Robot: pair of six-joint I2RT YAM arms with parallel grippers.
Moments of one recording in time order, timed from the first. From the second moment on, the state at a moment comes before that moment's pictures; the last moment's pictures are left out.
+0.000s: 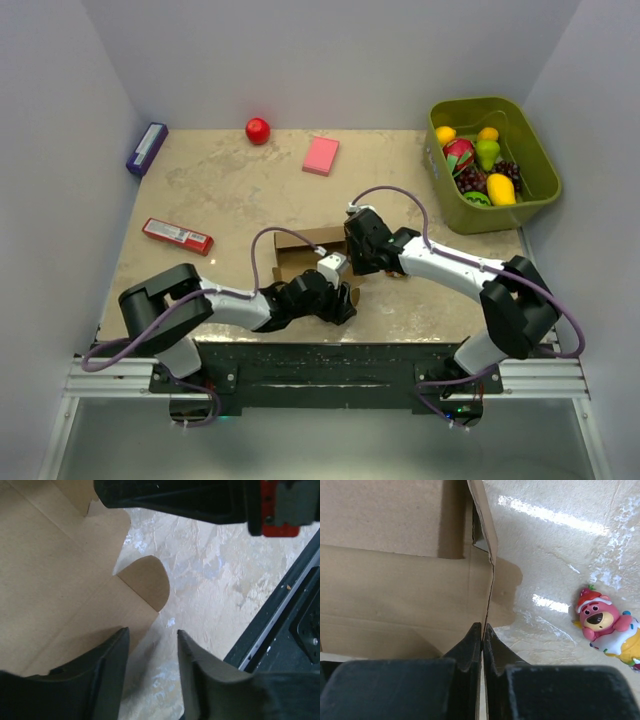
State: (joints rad) left arm -1.07 1.64 0.57 0.50 -0.03 -0.59; right arm 0.73 1.54 0.98 -0.46 0.16 0.47
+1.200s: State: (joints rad) left arm -0.42 1.07 0.60 -0.05 0.05 -0.48; right arm 0.73 1.54 0.98 -0.47 0.22 0.50
